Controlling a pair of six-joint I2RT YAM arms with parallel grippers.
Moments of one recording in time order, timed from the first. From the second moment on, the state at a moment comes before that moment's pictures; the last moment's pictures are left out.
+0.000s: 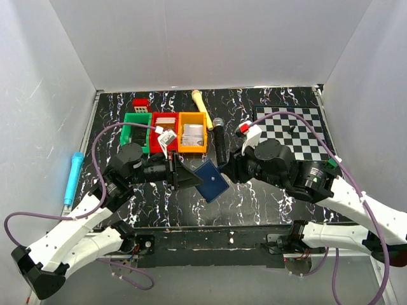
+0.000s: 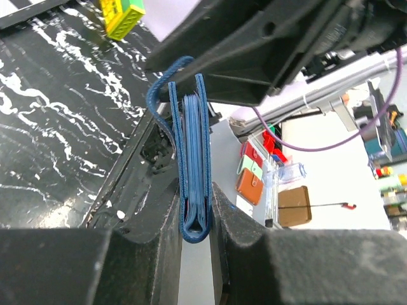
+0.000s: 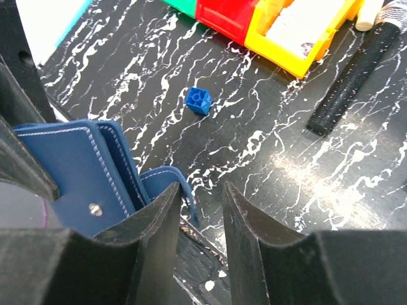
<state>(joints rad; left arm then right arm) -0.72 0.80 0.84 -0.20 0.65 -0.74 1.13 0.99 1.21 -0.69 0.22 0.42</state>
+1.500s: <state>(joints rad) -0.65 0.98 0.63 0.89 1.37 -0.86 1.01 0.85 1.18 -0.50 -0.37 0.53</state>
